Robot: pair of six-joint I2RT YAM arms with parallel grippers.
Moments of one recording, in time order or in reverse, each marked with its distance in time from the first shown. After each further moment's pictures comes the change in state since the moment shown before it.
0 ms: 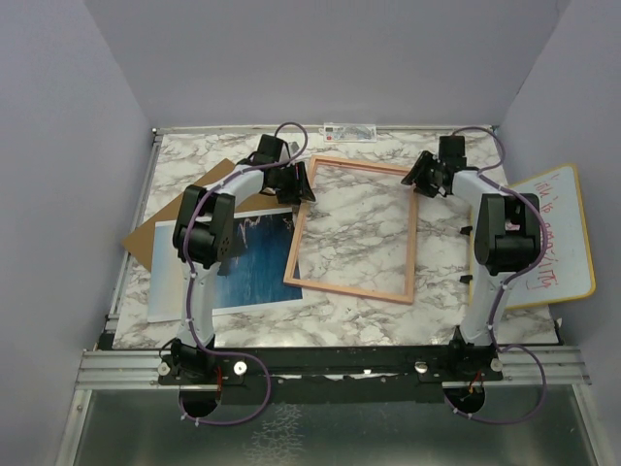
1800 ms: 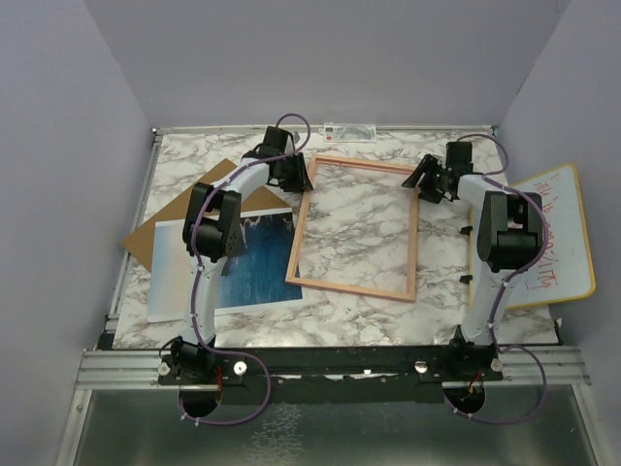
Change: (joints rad) left arm -0.002 0.123 0.204 -0.035 -0.101 -0.021; right arm -0.066 0.024 -0.047 0.063 -0.110 -0.026
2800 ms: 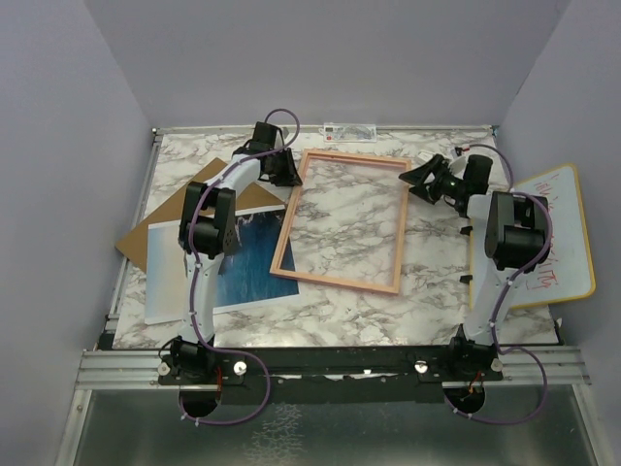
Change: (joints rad) left arm 0.053 0.039 0.060 -0.023 0.003 0.010; right arm -0.095 0.035 -0.186 0.566 -0.567 0.206
